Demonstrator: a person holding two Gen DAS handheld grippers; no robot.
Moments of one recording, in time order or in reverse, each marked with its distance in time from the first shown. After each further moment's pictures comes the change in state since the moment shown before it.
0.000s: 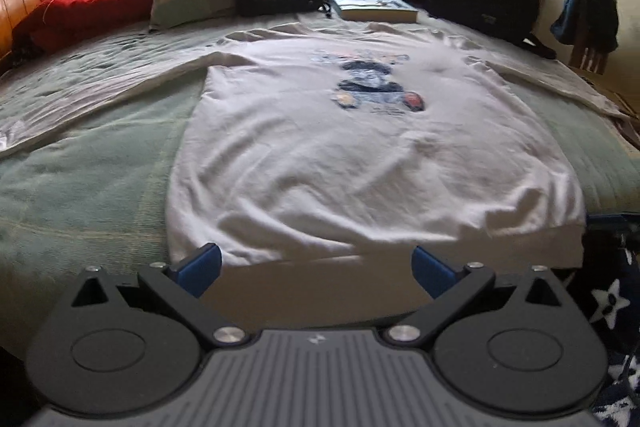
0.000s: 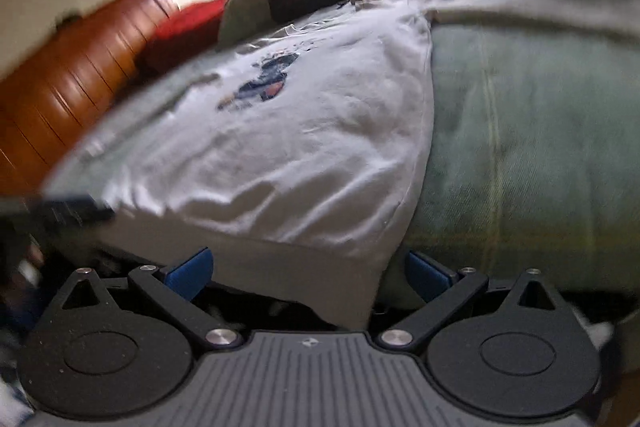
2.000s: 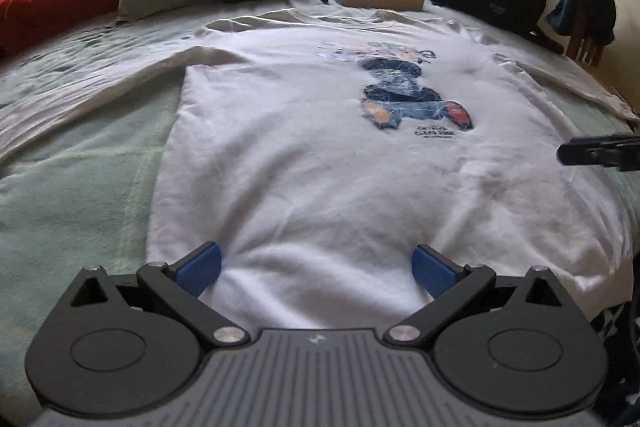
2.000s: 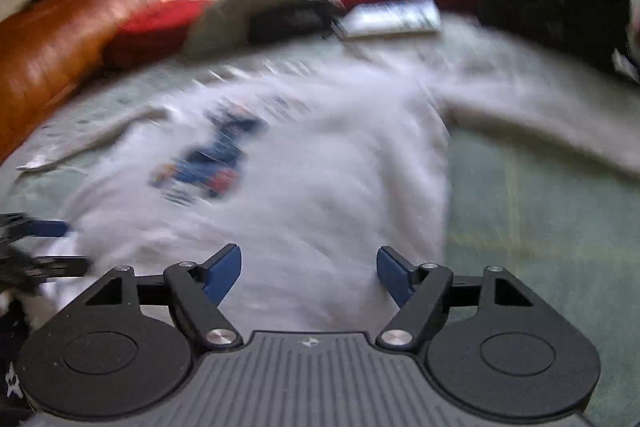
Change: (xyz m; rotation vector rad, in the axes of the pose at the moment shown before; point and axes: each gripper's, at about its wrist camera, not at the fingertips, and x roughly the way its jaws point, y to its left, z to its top) left arm 0.076 0.035 0.039 0.020 0.056 -0.049; right arm 0.074 0.008 0.108 -0.160 -0.015 -0.171
